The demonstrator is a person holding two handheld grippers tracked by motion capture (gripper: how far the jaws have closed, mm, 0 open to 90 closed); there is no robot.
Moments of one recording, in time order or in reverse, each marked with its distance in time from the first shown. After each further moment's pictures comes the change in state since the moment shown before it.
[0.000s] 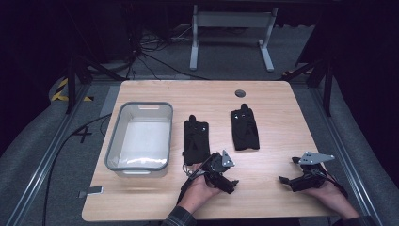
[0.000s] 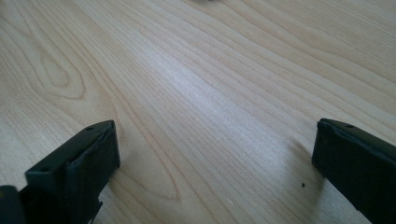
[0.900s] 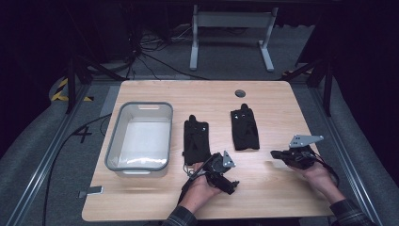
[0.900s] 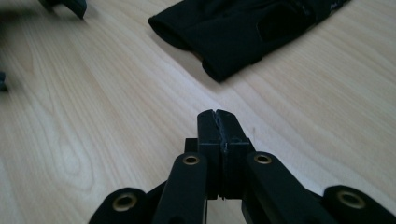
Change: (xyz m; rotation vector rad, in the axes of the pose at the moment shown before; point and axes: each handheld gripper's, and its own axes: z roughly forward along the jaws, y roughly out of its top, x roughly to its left) left arm -0.001 0.001 0.001 0.001 -0.018 0.018; right arm -0.012 0.062 0.019 -0.046 0.101 -0.063
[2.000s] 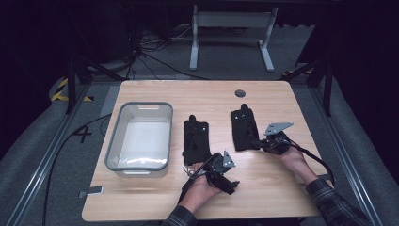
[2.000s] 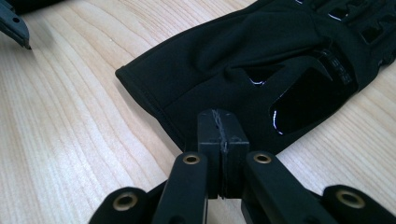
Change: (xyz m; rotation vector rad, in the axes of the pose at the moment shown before) left arm 0.000 0.000 0.000 0.000 0.002 0.001; right arm -0.010 0.038 0.066 0.056 0.012 -0.069
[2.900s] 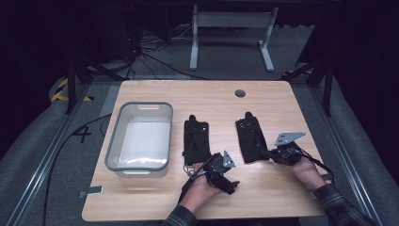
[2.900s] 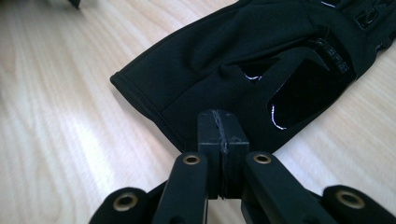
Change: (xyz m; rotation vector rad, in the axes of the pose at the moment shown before) left arm 0.000 0.000 0.000 -0.002 0.000 -0.001; right arm 0.016 -0.030 -0.033 0.025 0.038 0.023
